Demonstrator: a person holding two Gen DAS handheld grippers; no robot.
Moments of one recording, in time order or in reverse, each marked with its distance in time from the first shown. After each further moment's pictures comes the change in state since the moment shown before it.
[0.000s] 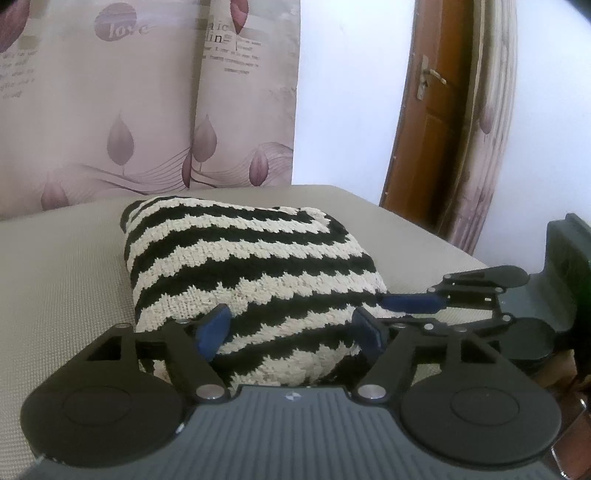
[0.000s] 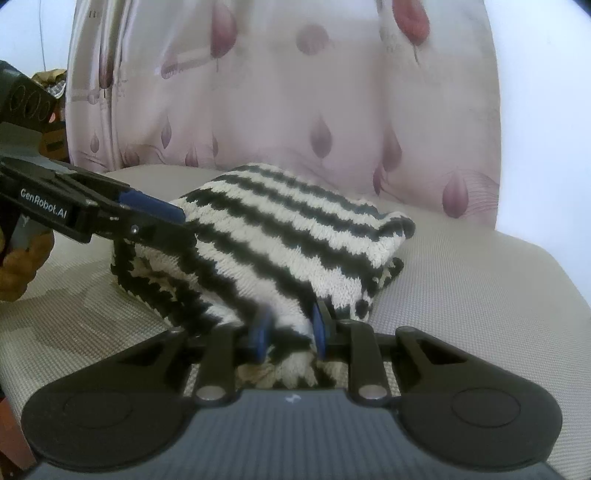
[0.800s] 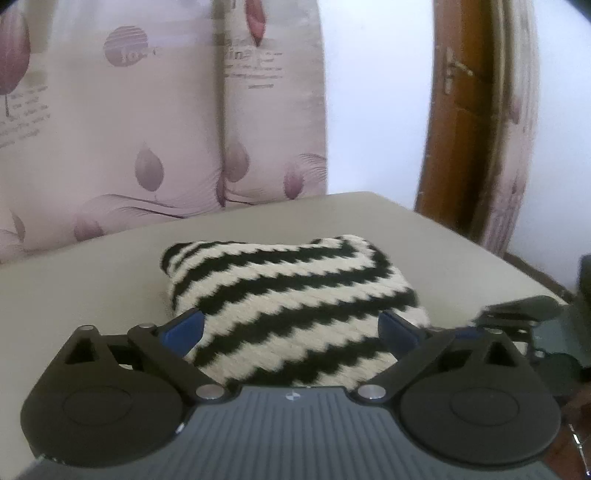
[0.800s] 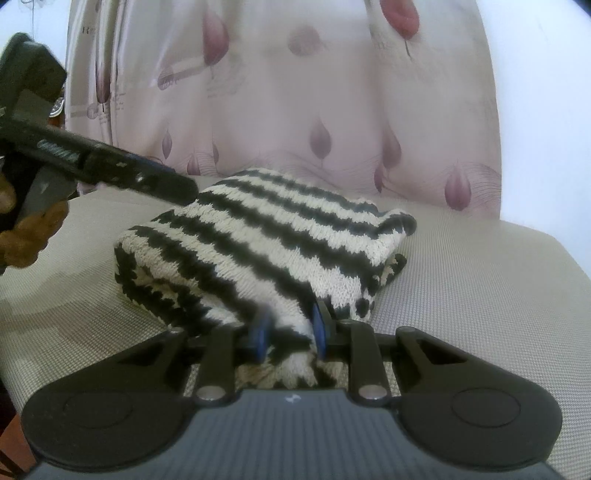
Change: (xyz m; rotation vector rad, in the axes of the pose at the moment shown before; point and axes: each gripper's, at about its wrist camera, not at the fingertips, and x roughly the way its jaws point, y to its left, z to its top) left arm -0.002 0.014 0.048 0.044 0.033 0.131; right arm 0.000 -0.007 -0.001 0.051 -0.008 0.030
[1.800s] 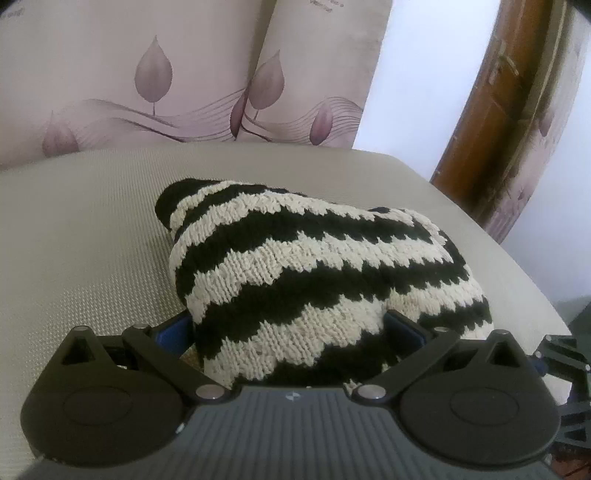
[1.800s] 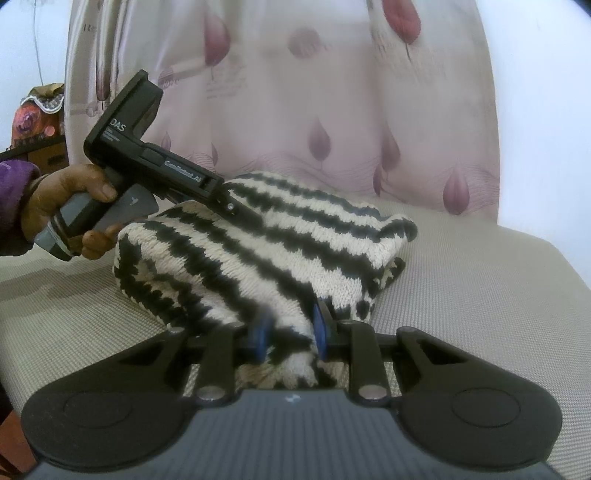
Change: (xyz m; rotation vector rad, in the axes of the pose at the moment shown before) left arm 0.095 0.061 0.000 -0.191 0.188 -0.114; right arm -0.002 0.006 -0.001 -0.012 -0.010 -0.016
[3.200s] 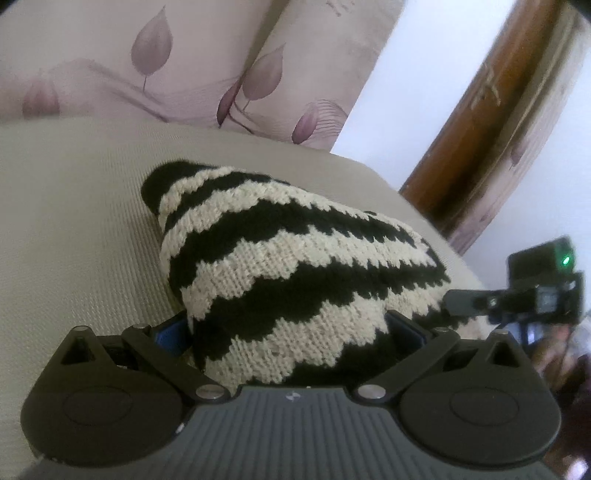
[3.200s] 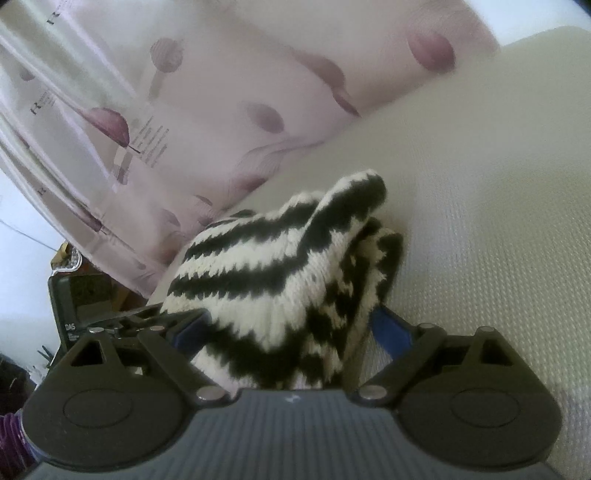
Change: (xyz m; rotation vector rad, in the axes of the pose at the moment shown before) left arm 0.007 0.035 -0.005 -0.123 0.011 -0.194; right arm 0.097 -0.126 0.023 0.684 0.146 0.373
